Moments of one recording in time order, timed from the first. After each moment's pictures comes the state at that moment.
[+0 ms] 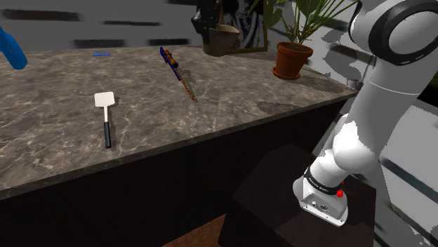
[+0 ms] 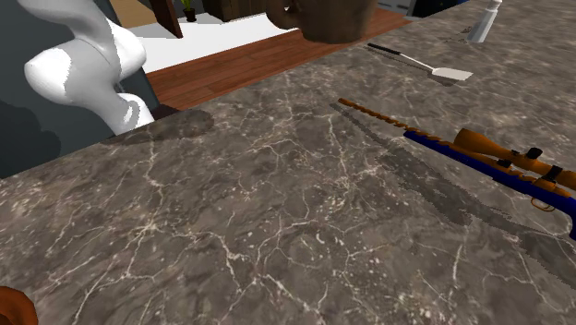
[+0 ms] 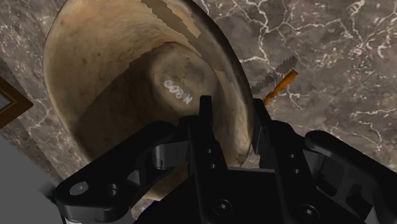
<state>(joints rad) 0.11 0.07 0.29 -1.33 -0.33 1.36 0.16</state>
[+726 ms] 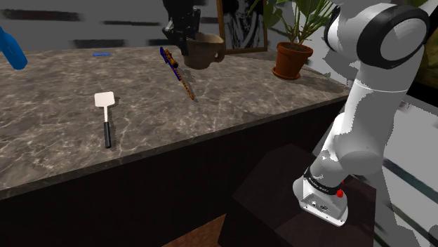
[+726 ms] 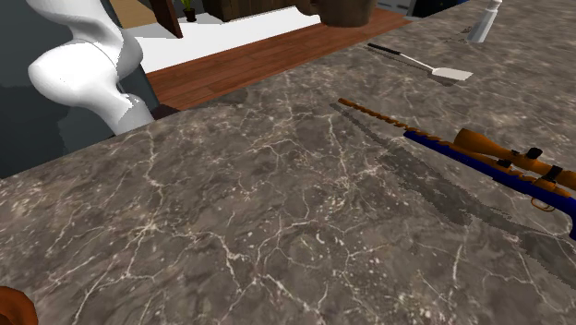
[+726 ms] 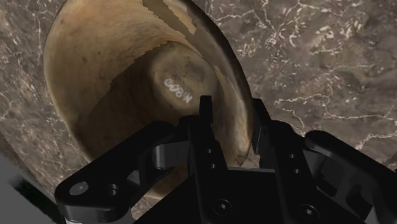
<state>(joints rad) 0.26 0.21 0.38 -1.18 -0.38 1.27 0.37</state>
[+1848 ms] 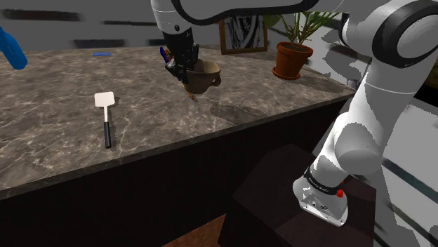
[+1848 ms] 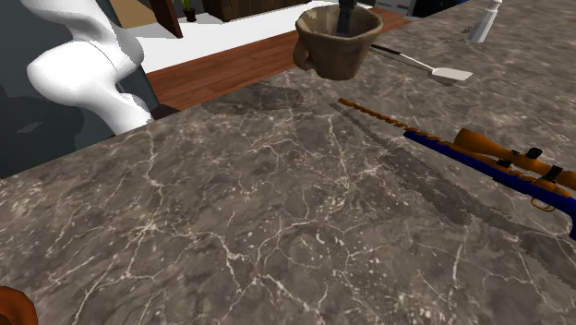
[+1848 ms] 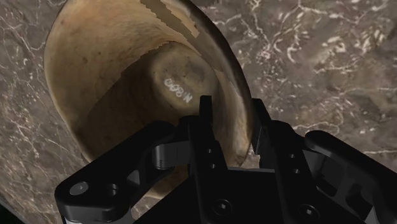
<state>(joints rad) 0.22 0.12 0.37 -1.54 -0.33 1.54 0.42</state>
